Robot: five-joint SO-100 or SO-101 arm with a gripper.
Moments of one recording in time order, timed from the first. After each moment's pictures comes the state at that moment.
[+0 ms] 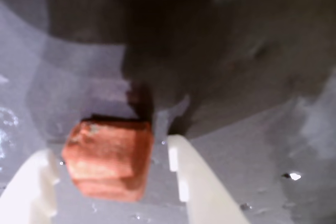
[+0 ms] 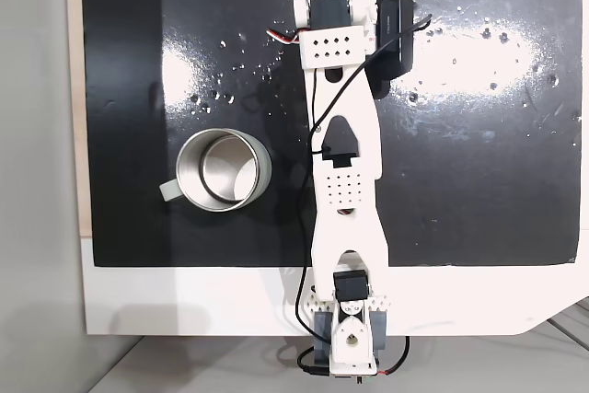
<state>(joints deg) -4.4 28.3 10.0 96.2 2.2</state>
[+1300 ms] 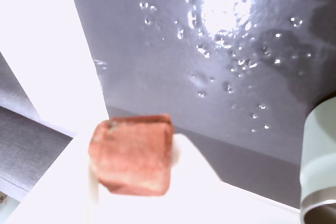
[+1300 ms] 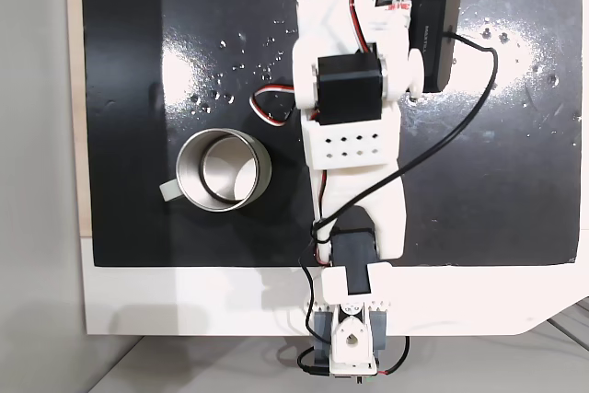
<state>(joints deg) -5.1 77.8 32.9 98.3 2.5</state>
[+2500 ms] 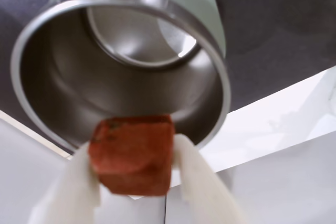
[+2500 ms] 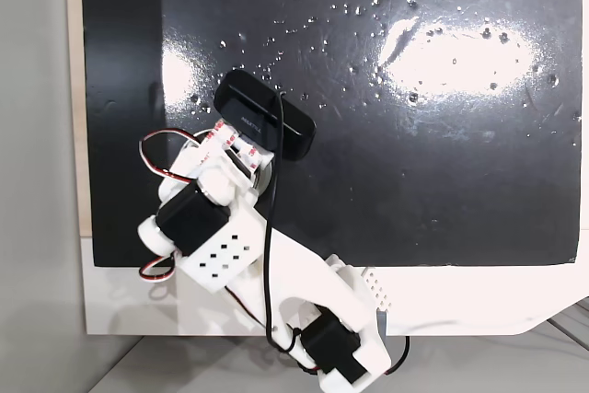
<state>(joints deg) -40.3 103.9 76.5 102.7 -15.9</state>
